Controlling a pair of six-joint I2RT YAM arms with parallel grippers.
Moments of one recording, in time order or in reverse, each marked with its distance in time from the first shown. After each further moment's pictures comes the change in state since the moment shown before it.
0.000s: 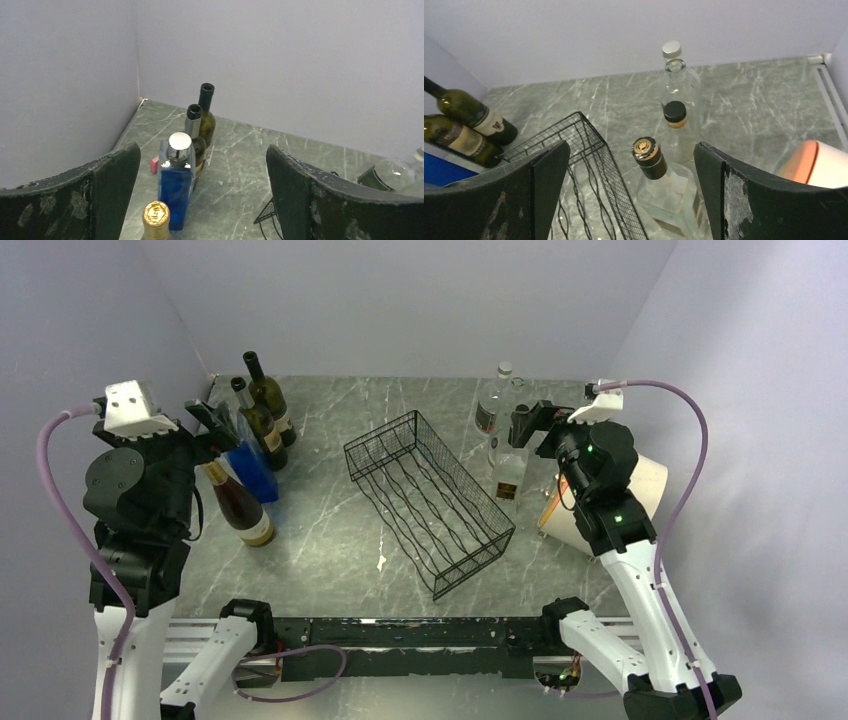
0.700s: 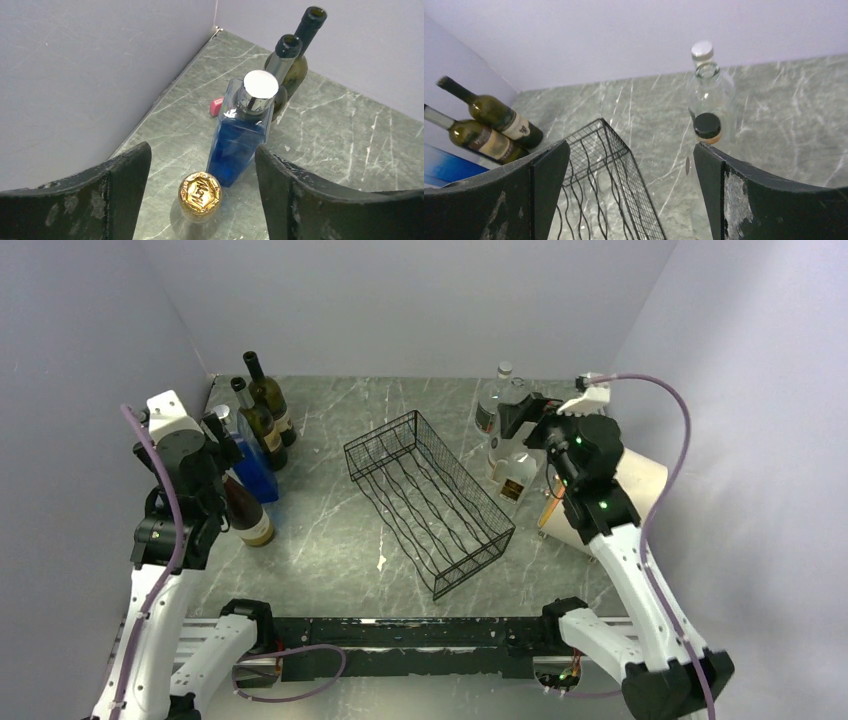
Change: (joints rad) left arm -0.001 0.064 -0.221 -0.051 -0.309 -0.092; right arm 0.000 0.126 -0.042 0.151 -0.063 0.093
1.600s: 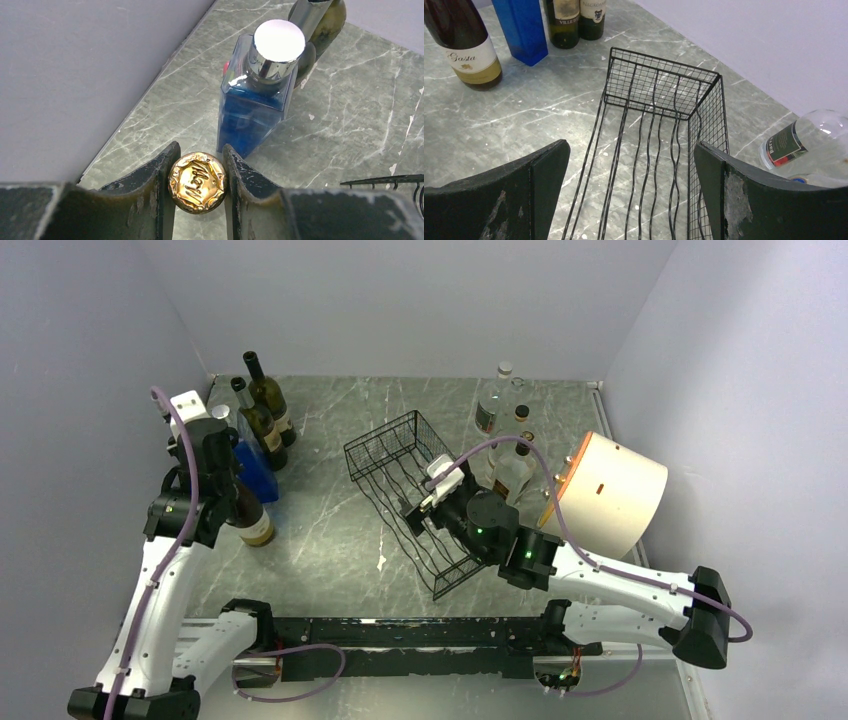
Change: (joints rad) left arm -0.005 0.106 0.021 -0.129 -0.010 -0.050; right arm 0.856 0.027 -0.238 0.241 0.411 -0.530
